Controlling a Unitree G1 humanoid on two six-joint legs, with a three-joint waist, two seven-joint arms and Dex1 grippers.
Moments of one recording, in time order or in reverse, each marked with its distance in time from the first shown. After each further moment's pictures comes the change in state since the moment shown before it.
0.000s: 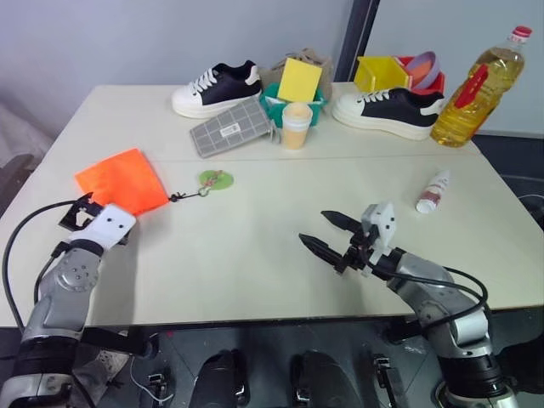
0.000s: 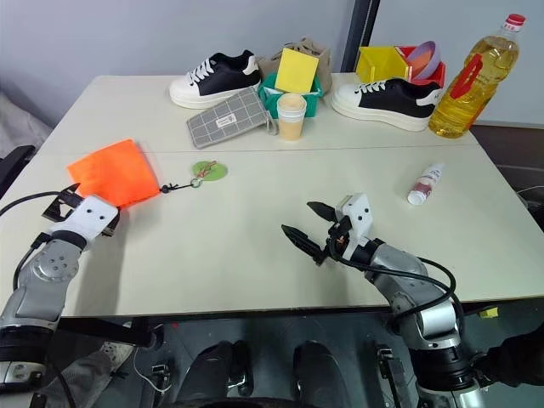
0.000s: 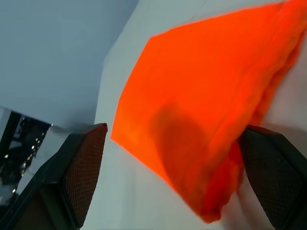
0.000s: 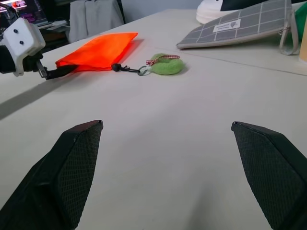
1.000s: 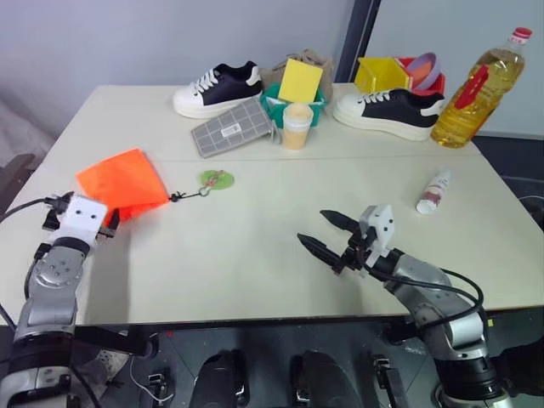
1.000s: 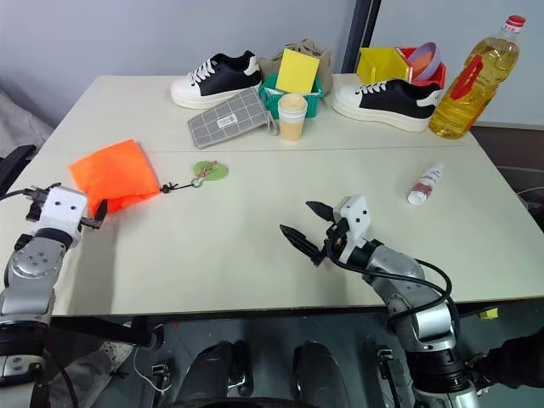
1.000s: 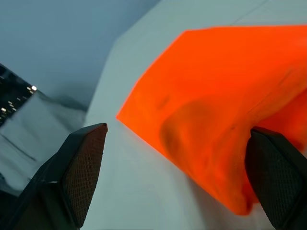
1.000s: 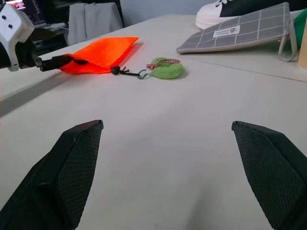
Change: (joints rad) left arm -0.039 -0.015 0.085 0.054 -0.192 -0.037 -0.041; right arm 0.008 0.028 0.011 0.001 -0.030 -0.037 -0.010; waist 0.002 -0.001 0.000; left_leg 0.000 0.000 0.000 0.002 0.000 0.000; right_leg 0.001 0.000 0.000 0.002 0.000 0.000
